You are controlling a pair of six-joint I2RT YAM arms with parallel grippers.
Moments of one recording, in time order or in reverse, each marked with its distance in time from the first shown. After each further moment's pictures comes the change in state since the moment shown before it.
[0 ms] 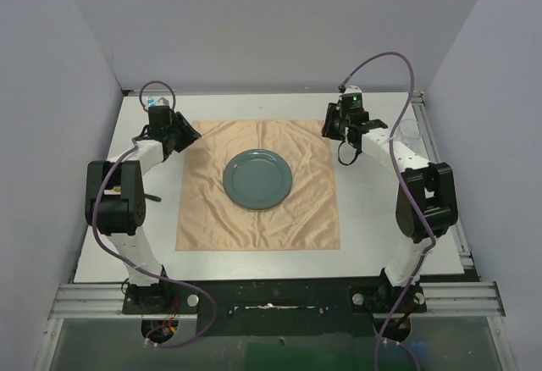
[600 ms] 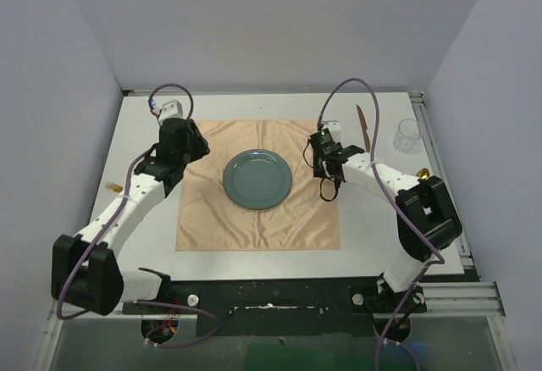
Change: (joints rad) left arm -0.267 -0.470 -0.173 -0.208 -0.390 0.093; right arm 0.215 -0.111 -0.220 -0.160 0.340 0.013
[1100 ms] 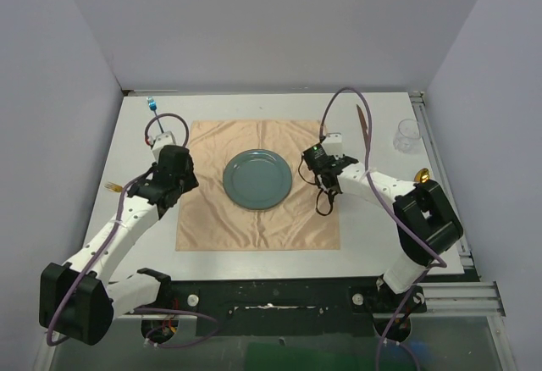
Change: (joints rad) left arm -0.049 -0.247 -0.169 -0.273 -0.172 -0.013; right arm 0.109 -0.042 -0.089 -0.059 0.250 0.111
